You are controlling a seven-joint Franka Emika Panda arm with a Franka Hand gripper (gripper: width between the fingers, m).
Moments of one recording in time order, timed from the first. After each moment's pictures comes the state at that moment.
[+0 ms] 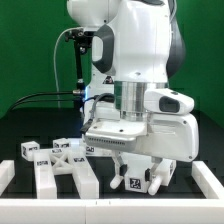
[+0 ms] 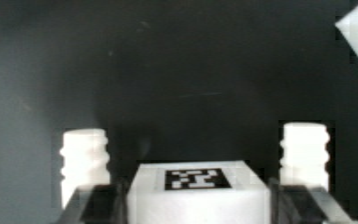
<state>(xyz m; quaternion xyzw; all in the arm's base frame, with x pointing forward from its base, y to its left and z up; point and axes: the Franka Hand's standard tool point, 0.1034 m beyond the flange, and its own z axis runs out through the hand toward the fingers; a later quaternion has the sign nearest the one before) 0.544 0.022 0.024 0.23 0.97 -0.01 0.06</state>
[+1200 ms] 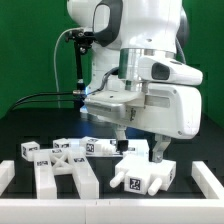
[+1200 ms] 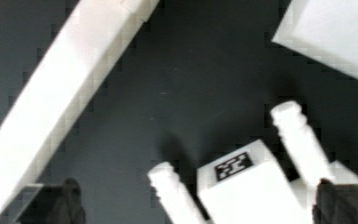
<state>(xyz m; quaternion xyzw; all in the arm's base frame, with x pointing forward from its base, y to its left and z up) 0.568 0.022 0.075 0.46 0.88 0.00 0.09</state>
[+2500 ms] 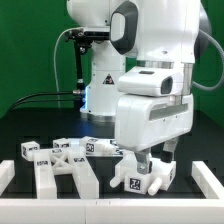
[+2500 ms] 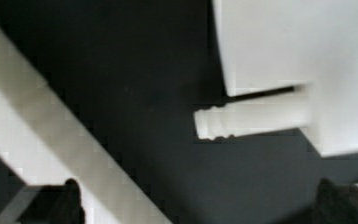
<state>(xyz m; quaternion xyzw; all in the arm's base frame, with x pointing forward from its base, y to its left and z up) 0.582 0.053 0.057 0.94 0.34 0.03 0.03</state>
